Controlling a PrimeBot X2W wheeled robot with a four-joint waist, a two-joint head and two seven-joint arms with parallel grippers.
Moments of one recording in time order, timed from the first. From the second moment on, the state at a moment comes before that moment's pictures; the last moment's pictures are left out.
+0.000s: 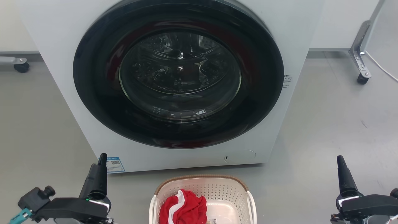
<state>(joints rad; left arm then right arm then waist) -0.08 0.12 -0.06 0.20 -1.17 -0.08 -0.02 -0.07 -0.11 0.00 0.23 1.16 0.06 -0.03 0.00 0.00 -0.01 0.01</state>
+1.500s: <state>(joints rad) -0.06 0.20 -0.28 0.10 -0.56 0.03 -0.18 -0.04 -0.19 0.18 0.15 0.44 -0.07 -0.18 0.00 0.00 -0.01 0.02</state>
